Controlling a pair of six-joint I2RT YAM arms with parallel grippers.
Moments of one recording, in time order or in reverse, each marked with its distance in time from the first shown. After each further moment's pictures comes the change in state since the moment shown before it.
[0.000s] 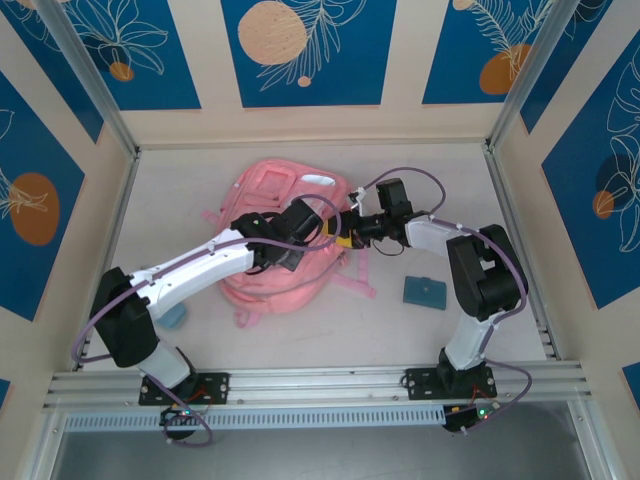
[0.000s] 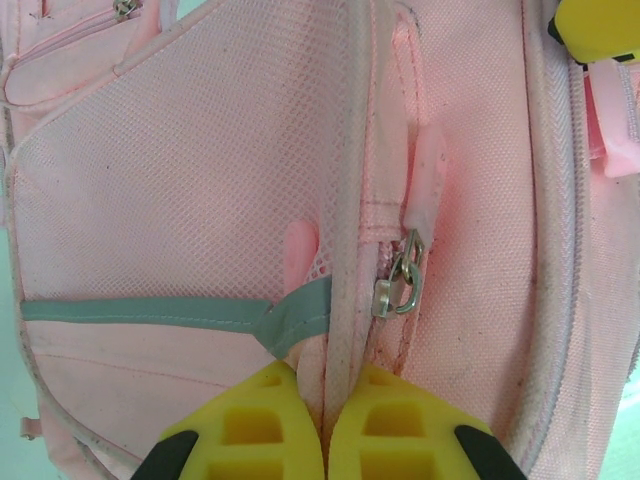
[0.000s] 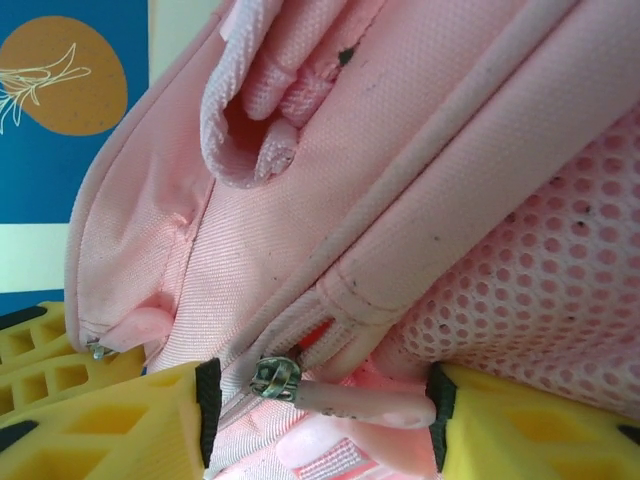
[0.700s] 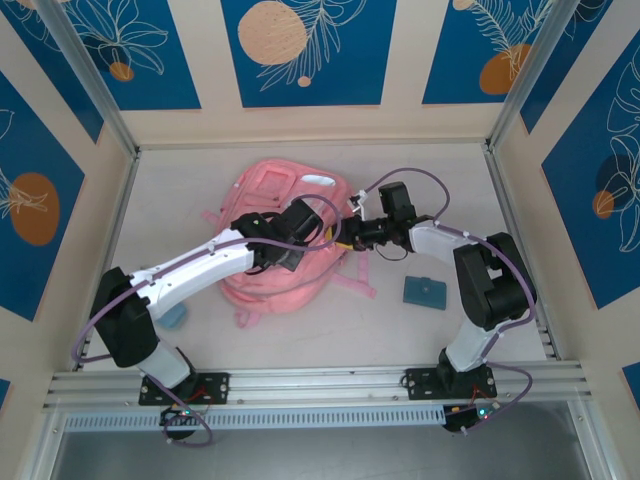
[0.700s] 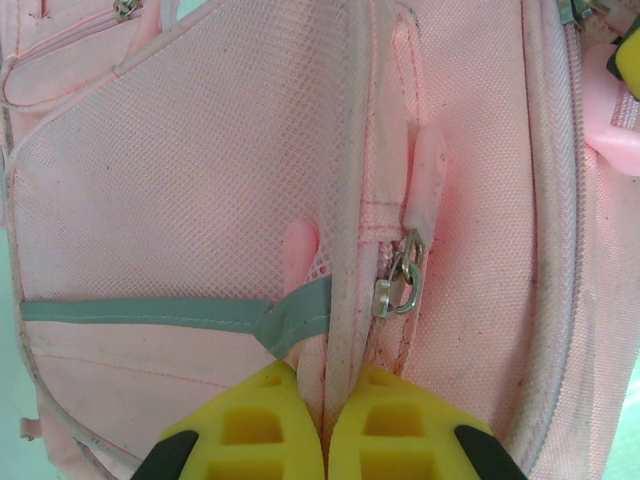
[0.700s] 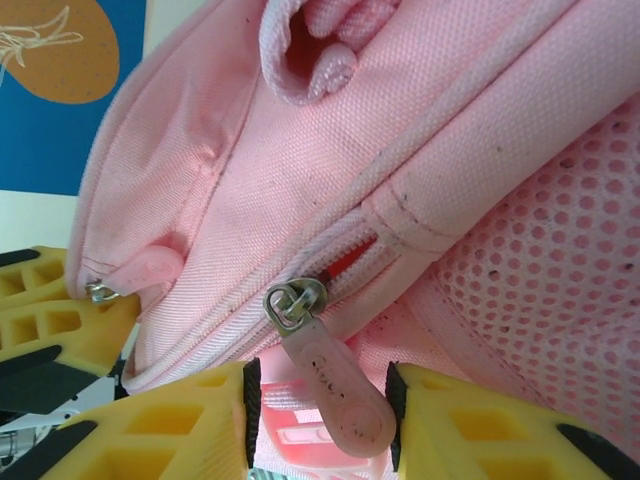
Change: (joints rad) left arm 0.000 0.001 0.000 0.000 0.001 0.000; right arm 0.008 -0.073 -0.053 -0.033 0.033 -0.104
